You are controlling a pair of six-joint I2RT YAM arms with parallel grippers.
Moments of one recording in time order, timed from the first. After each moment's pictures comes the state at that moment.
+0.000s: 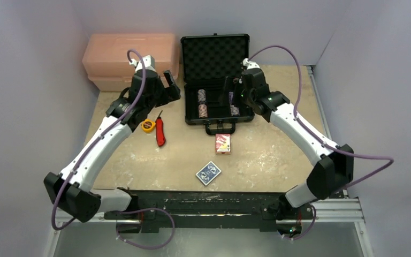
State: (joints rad) left arm -0.46 1.33 1.34 -0.52 -0.27 -0.65; right arm 0.50 1.47 1.35 -0.49 0.11 0.49
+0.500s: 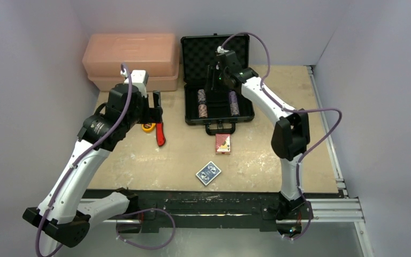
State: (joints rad) left arm -0.46 1.07 1.38 -0.89 -0.23 -0.29; right arm 0.50 2.01 1.89 -0.59 -0.02 0.44
